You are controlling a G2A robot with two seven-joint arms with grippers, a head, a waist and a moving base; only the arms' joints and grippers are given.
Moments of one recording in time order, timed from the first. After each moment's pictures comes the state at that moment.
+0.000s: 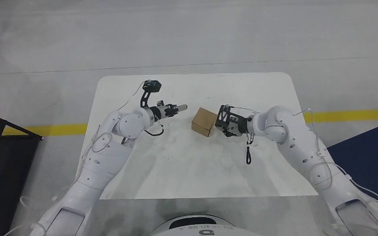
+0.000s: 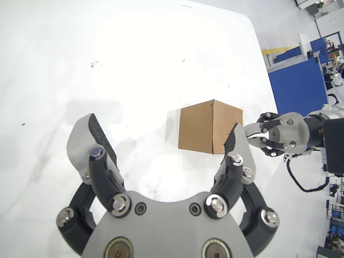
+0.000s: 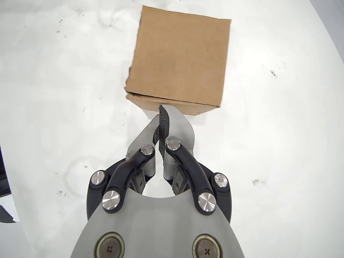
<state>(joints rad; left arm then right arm) 1.10 -1.21 -1.08 -1.46 0.55 0.02 -0.73 -1.05 -0.97 0.95 -1.43 -0.93 -0.78 0.62</state>
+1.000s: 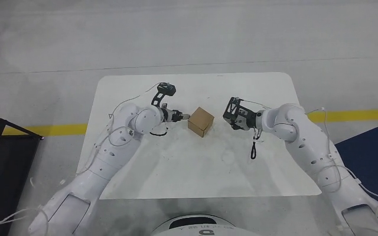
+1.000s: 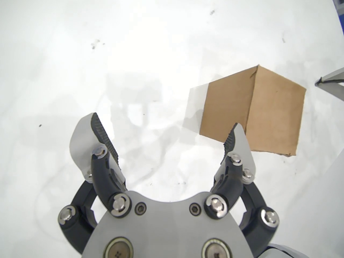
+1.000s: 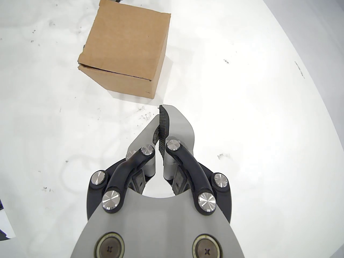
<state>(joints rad) 0.93 -1.25 -0.88 -1.33 0.74 -0.01 -0.91 -1.11 -0.94 1.06 -1.52 -0.97 -0.73 0.63</state>
